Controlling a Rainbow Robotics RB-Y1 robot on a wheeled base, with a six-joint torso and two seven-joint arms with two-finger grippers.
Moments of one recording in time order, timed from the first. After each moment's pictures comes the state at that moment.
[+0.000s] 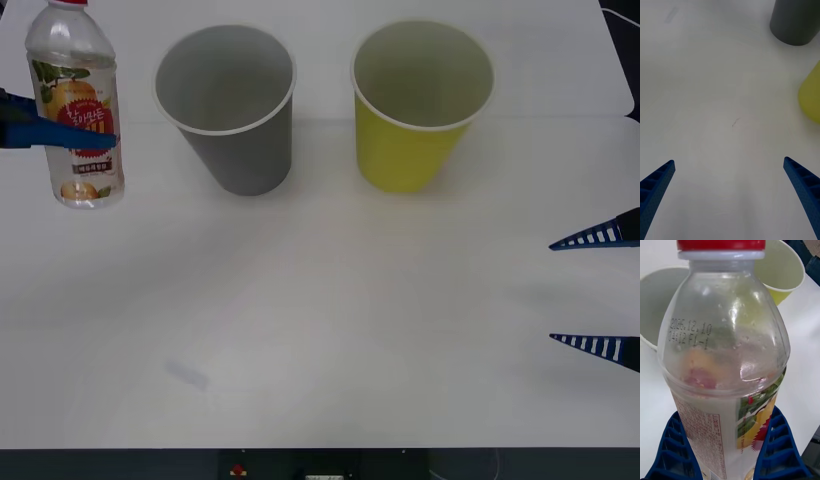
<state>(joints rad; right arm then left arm) 0.26 -1.13 -0.26 -2.01 1.31 -1.13 -0.09 -0.27 1.28 0.23 -2.00 -1.36 -1.20 1.34</state>
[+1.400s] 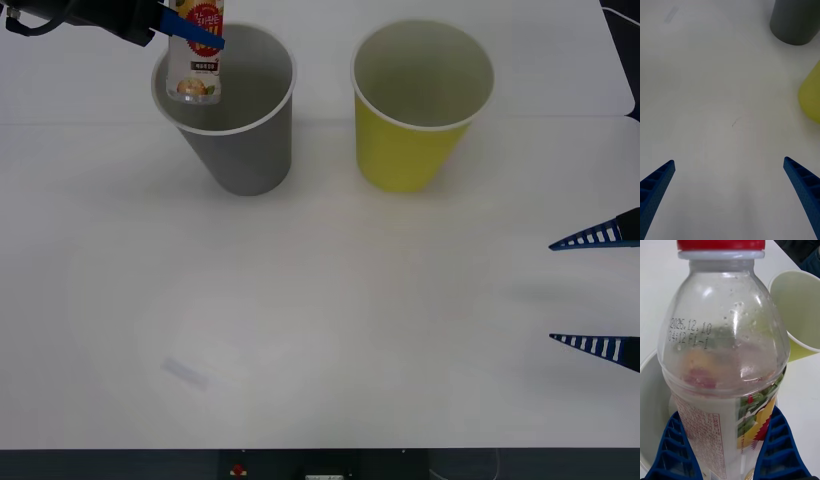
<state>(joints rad) 0.26 -1.13 -0.26 -2.01 1.31 -1.13 -0.09 -1.18 1.04 -0.61 -1.27 -1.41 -1.10 1.23</state>
